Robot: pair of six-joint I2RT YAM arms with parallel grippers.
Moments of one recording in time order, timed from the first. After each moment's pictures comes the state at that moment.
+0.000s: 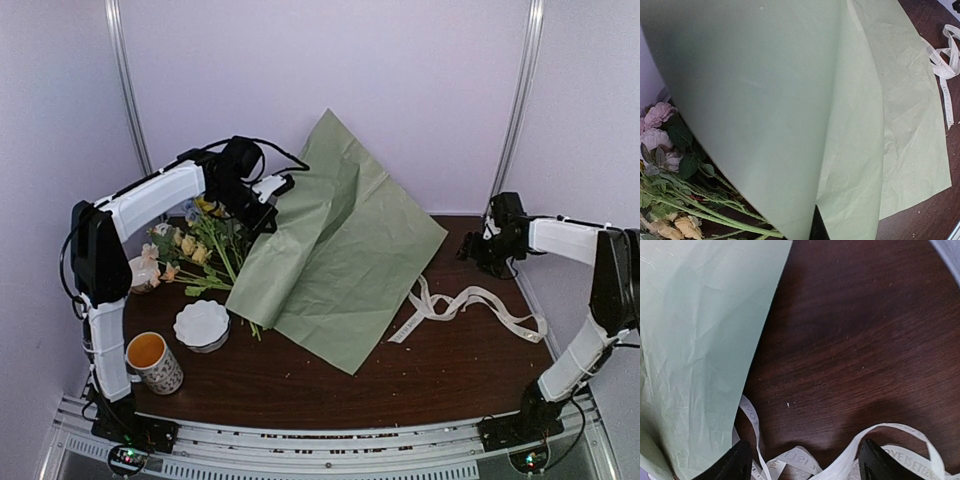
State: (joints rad) left arm -0.52 2.04 1.99 -0.95 0.19 0.27; right arm 0.06 1.55 1.08 -0.44 -0.12 0.48
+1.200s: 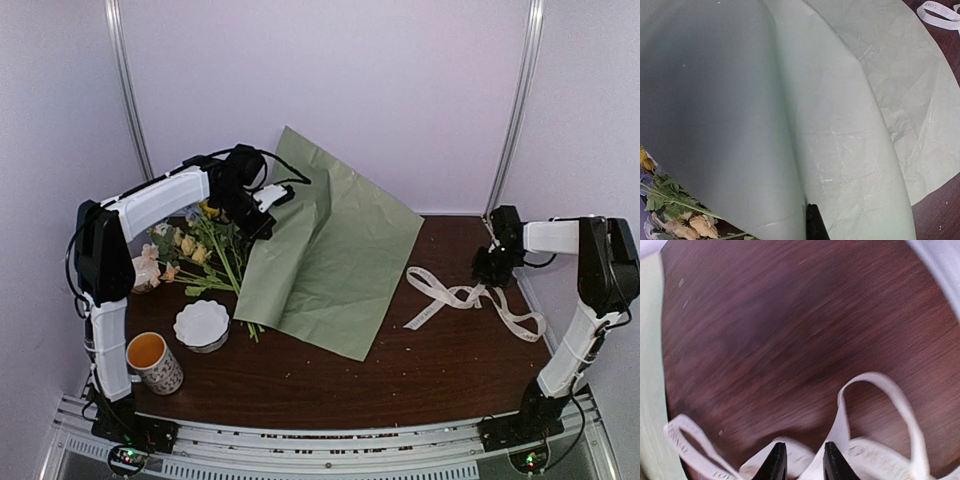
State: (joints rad) left arm -0.52 2.06 1.96 -0.93 0.09 0.36; right arm 0.02 1.73 1.08 -0.45 -0.04 0.58
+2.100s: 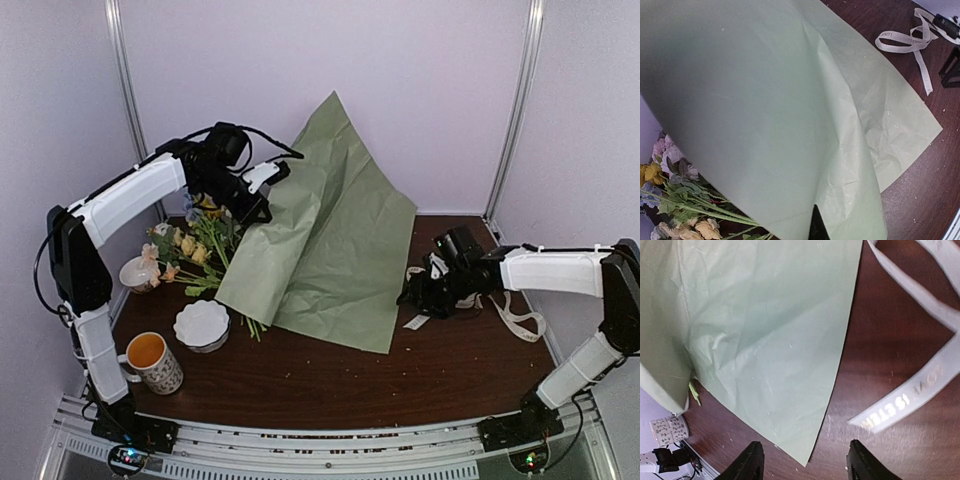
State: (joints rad) left arm -0.52 1.90 1.94 -0.95 0.22 0.36; right arm 0.48 1.51 0.94 -0.38 -0.26 0.73
